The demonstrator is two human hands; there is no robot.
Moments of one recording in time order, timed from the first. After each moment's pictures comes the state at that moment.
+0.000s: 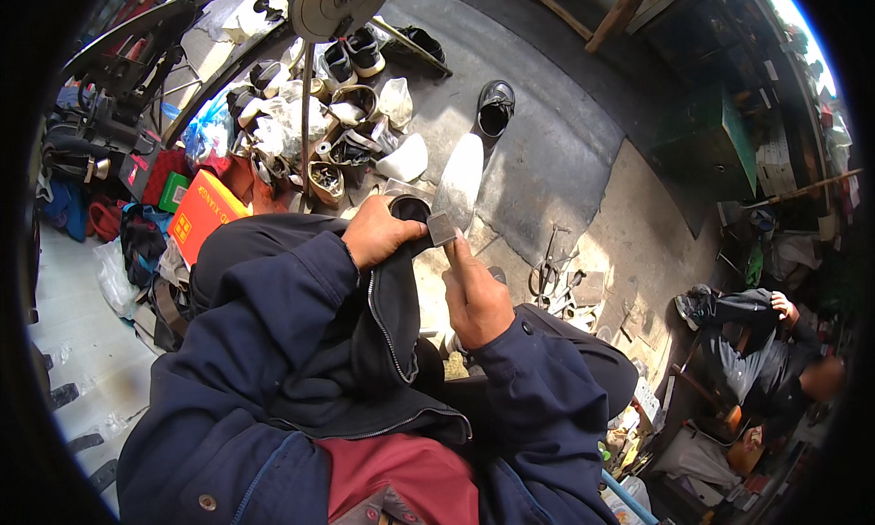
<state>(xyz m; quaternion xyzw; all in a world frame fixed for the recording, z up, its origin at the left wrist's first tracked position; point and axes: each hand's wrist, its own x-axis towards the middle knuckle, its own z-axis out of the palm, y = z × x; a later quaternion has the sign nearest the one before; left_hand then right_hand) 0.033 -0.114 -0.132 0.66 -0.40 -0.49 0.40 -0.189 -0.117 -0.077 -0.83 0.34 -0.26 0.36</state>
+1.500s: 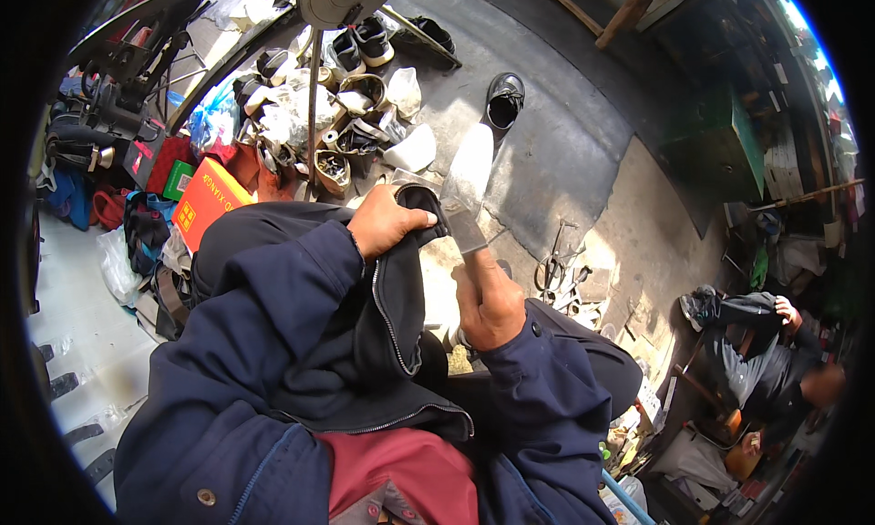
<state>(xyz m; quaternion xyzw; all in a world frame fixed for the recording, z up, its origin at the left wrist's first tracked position) 0.033 -0.112 -0.142 0.65 -0.39 -0.49 0.43 -0.199 -0.112 -0.084 -0.82 0.35 -0.29 0.36</state>
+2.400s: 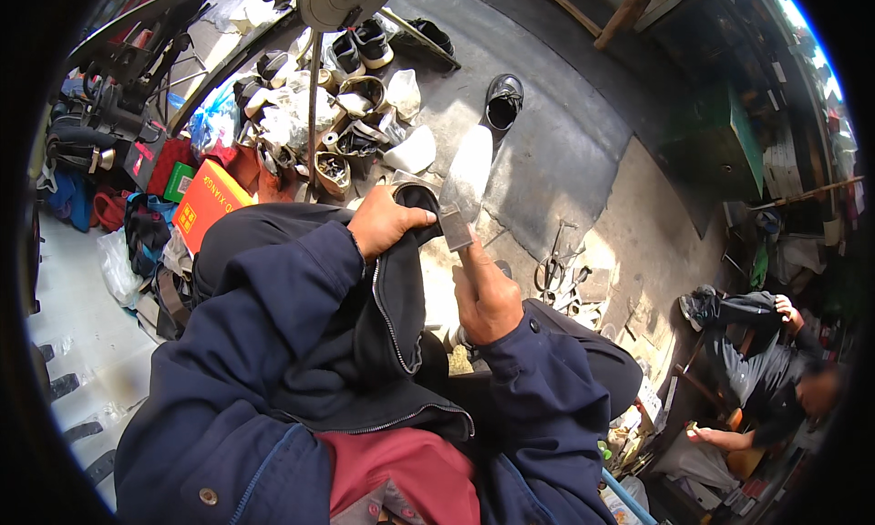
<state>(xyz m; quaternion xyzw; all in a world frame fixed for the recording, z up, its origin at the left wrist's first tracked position) 0.035 -0.113 -0.154 0.66 -0.37 -0.50 0.42 -0.197 -0.110 -0.084 -0.83 0.36 -0.26 0.34</state>
